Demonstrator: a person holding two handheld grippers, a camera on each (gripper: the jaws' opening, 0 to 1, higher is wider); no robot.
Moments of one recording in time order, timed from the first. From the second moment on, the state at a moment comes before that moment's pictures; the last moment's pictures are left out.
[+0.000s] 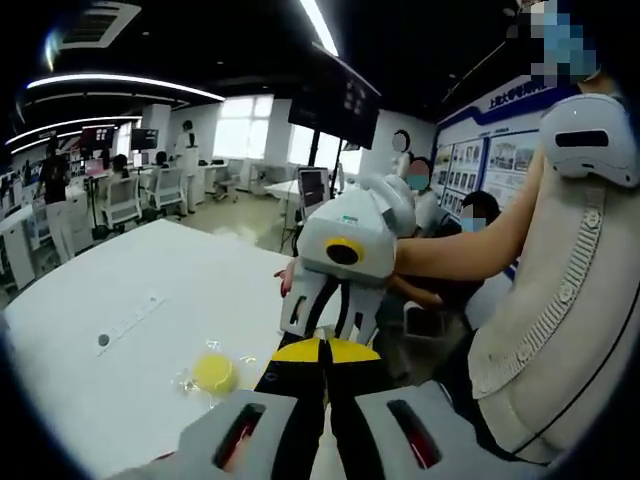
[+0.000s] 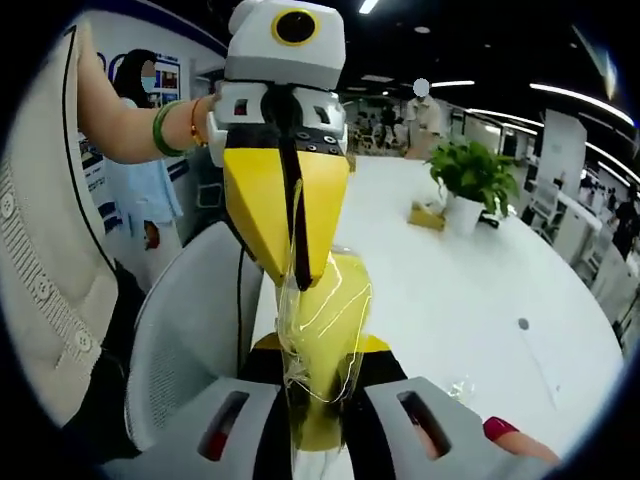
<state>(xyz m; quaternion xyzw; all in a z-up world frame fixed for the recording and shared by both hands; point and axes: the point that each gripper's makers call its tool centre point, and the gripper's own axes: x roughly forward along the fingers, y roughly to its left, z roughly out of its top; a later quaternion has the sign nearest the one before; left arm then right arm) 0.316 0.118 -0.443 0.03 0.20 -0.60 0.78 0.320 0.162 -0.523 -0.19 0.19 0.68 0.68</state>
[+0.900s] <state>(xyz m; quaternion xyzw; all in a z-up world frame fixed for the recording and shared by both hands) 0.310 0.124 -0.442 0.04 0.20 -0.59 0.78 0.320 0.167 -0.522 -0.21 0.17 0.68 0.68</state>
